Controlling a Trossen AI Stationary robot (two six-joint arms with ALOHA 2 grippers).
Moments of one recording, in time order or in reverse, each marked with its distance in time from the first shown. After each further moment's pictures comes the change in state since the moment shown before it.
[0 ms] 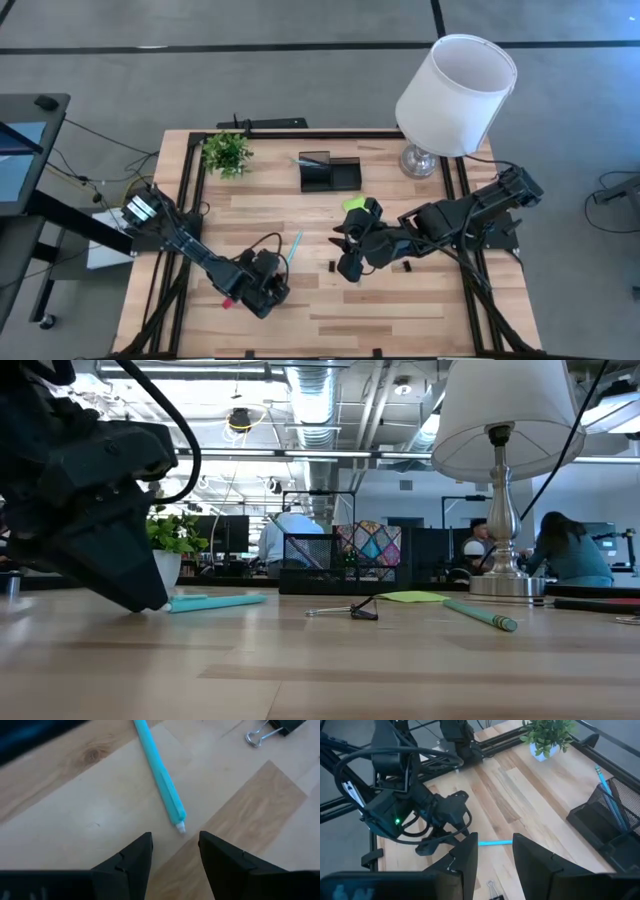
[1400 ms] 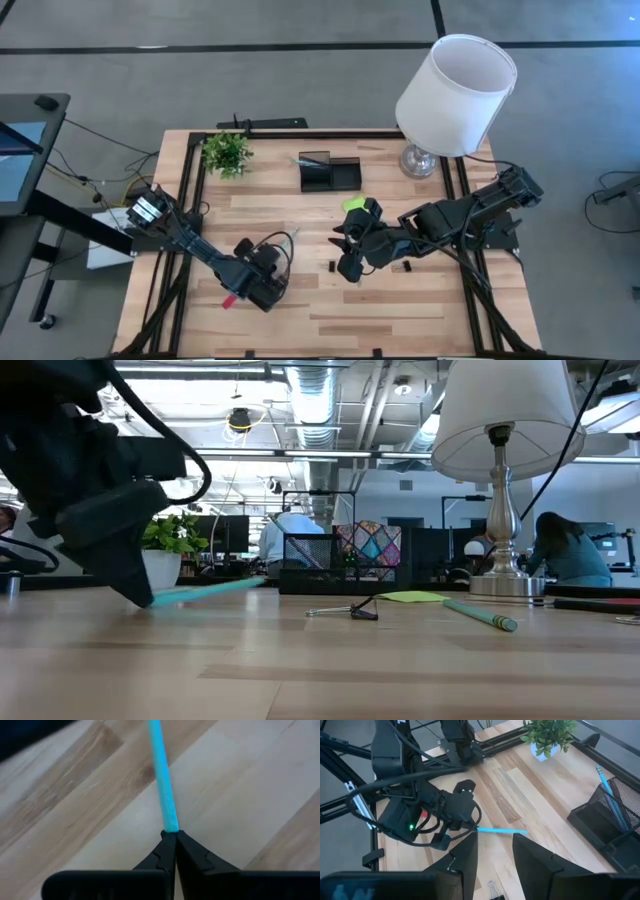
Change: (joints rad) left arm 0.039 0.034 0.078 -0.299 0.017 0.069; right arm 0.002 0.000 0.000 0.003 -0.003 0.000
